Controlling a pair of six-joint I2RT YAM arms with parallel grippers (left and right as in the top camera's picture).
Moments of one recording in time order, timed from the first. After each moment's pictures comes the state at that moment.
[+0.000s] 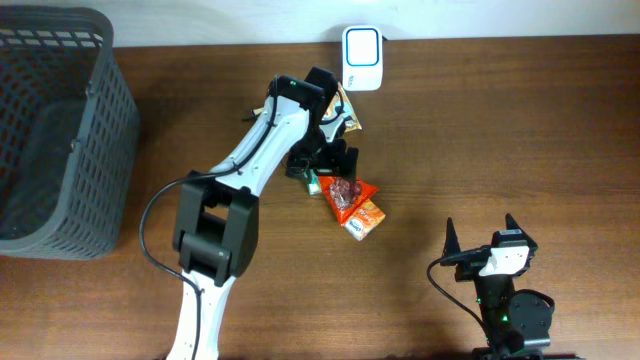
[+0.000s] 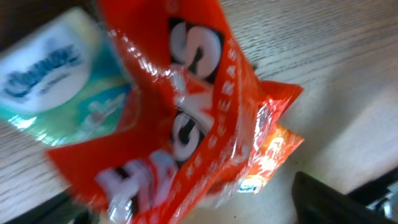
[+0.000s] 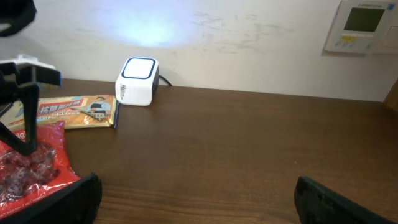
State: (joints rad) left arm -0.46 2.32 2.03 -1.28 0.39 -0.20; right arm 0.04 0.01 0.01 -0.08 0.01 -0.05
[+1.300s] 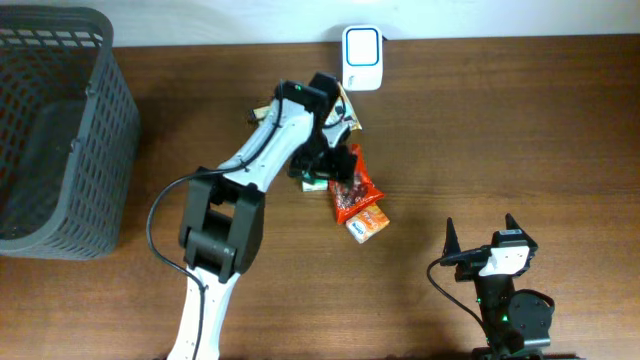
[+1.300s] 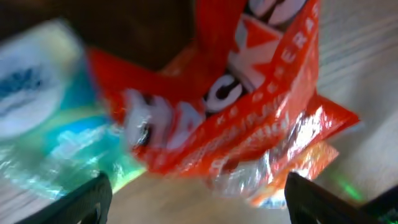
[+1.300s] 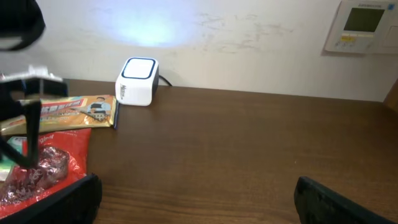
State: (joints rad) left arm -0.47 2.35 2.00 -1.24 0.36 -0.12; right arm 0.04 0.01 0.01 -0.08 0.01 -0.05
